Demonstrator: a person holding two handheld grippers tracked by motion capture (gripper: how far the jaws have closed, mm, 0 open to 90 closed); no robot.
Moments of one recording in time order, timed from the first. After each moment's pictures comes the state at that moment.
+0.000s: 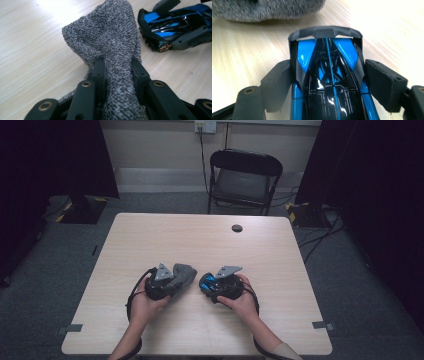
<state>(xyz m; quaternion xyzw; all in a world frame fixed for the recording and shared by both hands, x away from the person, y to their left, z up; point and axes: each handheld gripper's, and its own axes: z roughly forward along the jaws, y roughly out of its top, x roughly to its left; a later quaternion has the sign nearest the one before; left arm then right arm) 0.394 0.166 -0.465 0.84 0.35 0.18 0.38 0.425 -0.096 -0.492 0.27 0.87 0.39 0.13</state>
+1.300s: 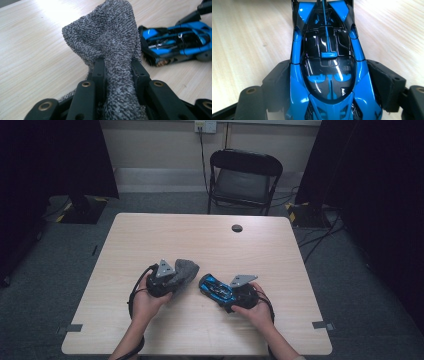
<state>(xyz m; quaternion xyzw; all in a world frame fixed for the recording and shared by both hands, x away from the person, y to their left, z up) 0.396 0.161 -0.448 0.83 0.35 0.20 0.39 0.398 -0.137 -0.497 0.27 0.88 0.38 0.11</state>
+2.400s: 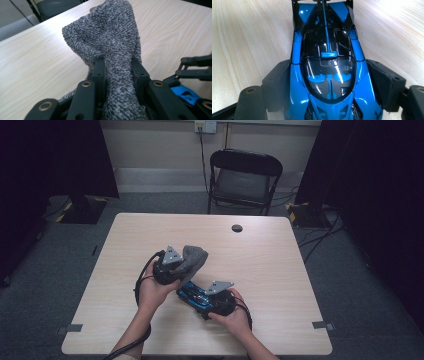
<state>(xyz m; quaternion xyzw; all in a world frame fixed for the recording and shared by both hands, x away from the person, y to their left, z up) 0.412 0.133 -0.405 0.82 0.33 0.20 0.42 0.377 -0.071 -0.500 0.26 0.87 0.40 0.11</state>
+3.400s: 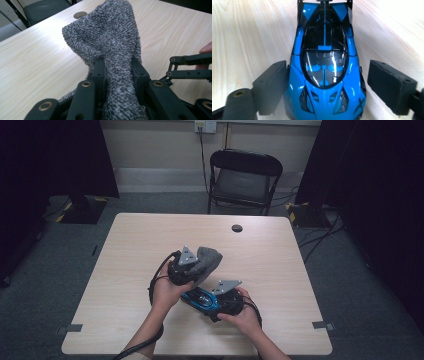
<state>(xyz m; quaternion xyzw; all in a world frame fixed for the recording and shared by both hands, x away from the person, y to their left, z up) 0.413 0.095 -0.406 0.84 0.30 0.19 0.42 0.378 -0.095 -0.490 0.22 0.89 0.40 0.09</state>
